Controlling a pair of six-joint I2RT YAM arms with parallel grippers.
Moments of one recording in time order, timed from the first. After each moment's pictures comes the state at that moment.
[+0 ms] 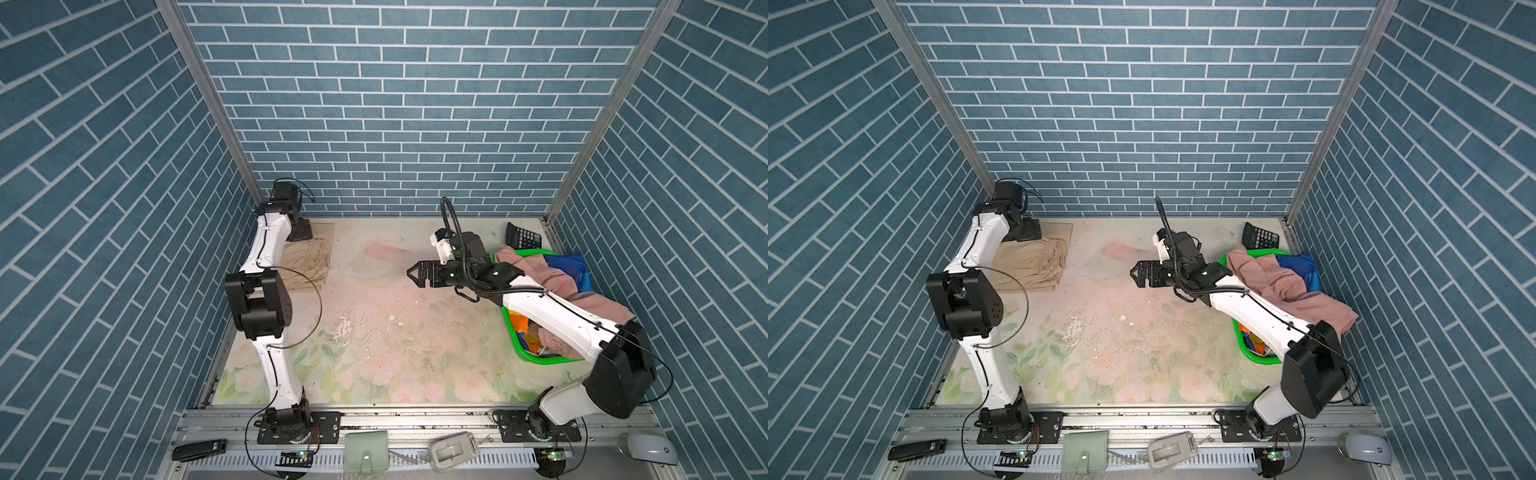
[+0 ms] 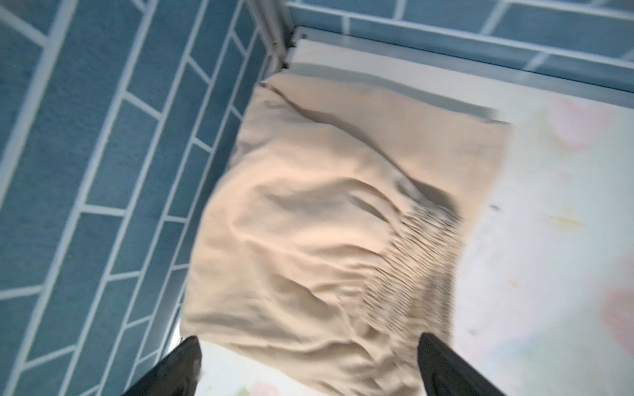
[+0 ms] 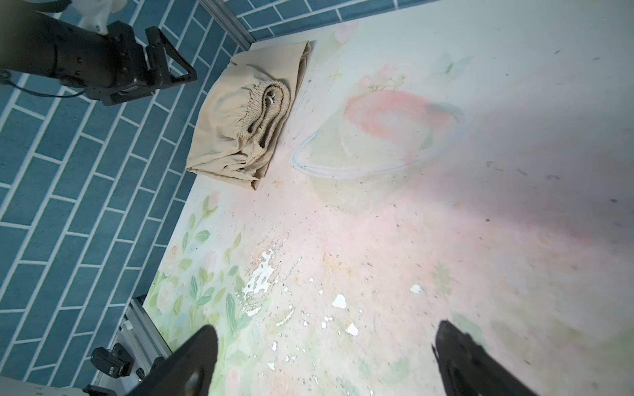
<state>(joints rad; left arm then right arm) 0.02 1.97 1.92 -0.95 -0.28 -0.17 0.70 1.44 1.22 -0.42 -0.19 0.49</state>
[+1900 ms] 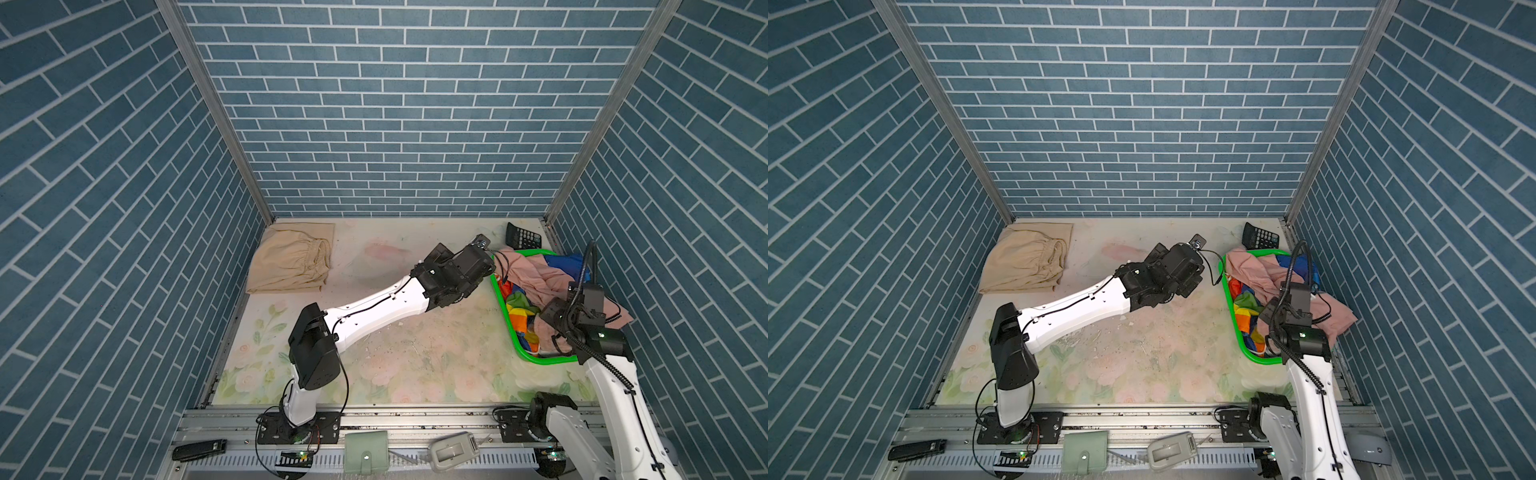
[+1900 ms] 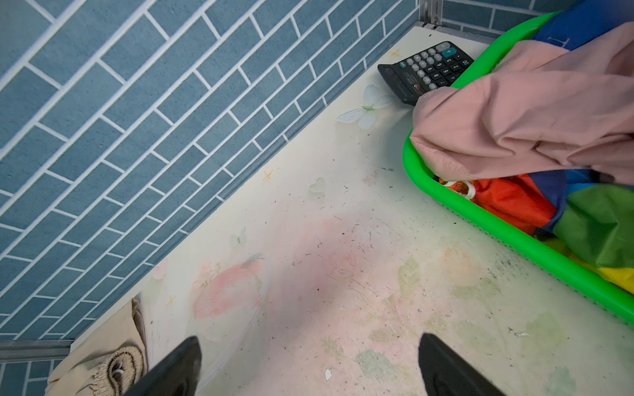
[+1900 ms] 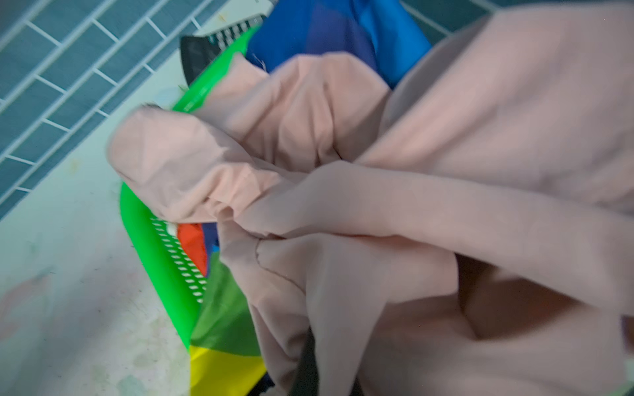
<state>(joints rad) -1.06 1.93 1.85 -0.65 -0.61 -0.03 -0.06 0.81 0.82 -0.78 0.16 0.53</state>
